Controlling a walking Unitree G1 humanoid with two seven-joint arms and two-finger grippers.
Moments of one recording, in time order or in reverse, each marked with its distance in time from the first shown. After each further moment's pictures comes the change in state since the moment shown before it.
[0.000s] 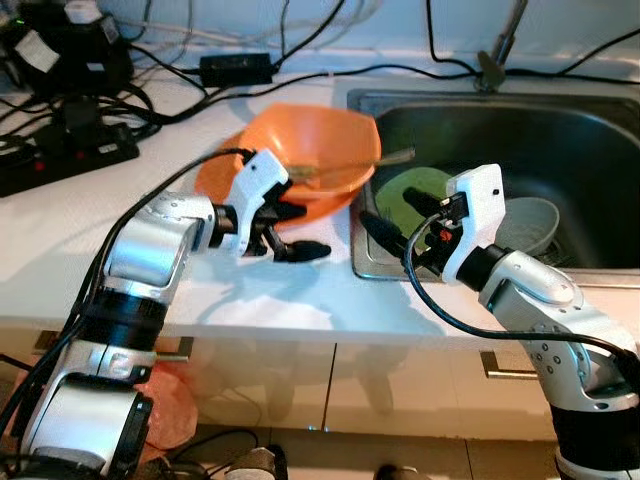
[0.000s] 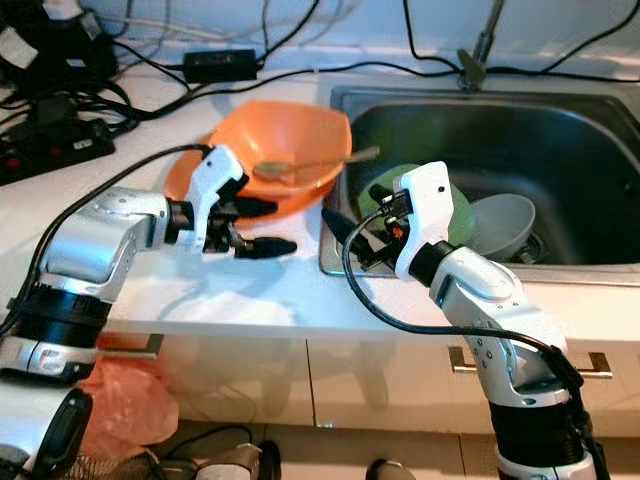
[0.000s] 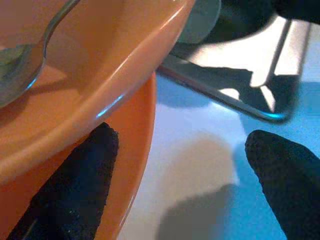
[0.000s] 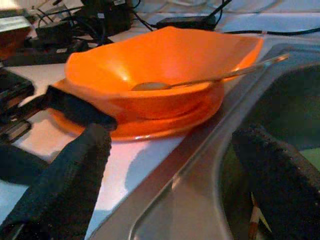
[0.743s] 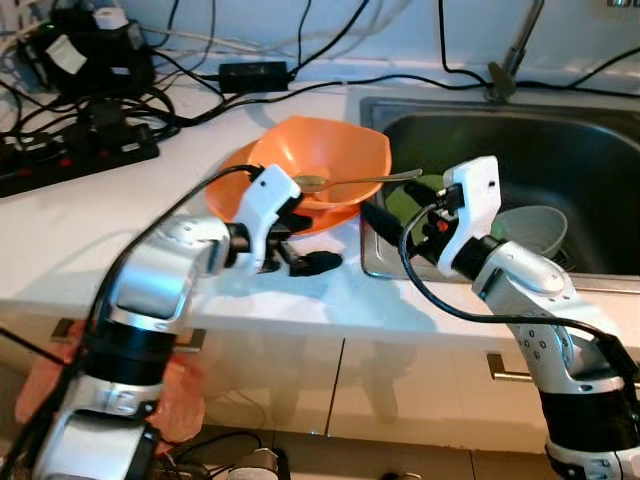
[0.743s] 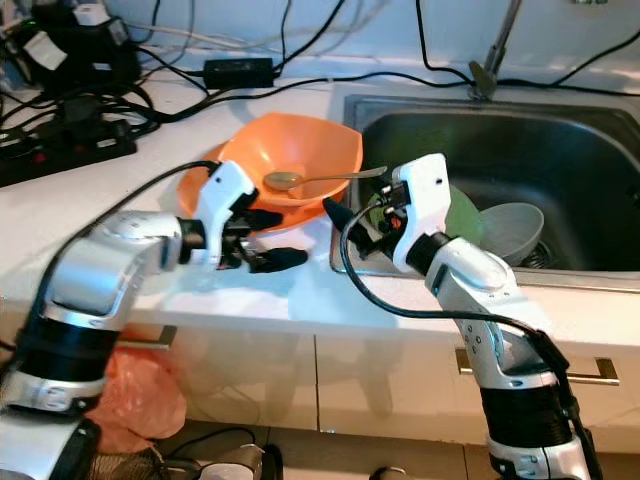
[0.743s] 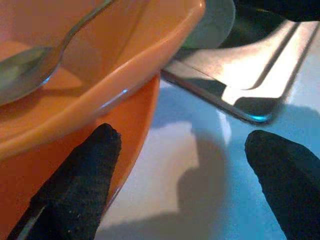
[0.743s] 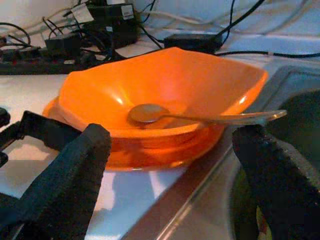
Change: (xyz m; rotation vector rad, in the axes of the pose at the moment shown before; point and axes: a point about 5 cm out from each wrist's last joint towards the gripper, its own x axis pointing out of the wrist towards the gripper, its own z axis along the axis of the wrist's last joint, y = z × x) left arm 0.013 -0.020 -0.001 -0.037 -0.055 0.101; right arm 0.011 -0.008 0.001 -0.016 -0.035 -0.012
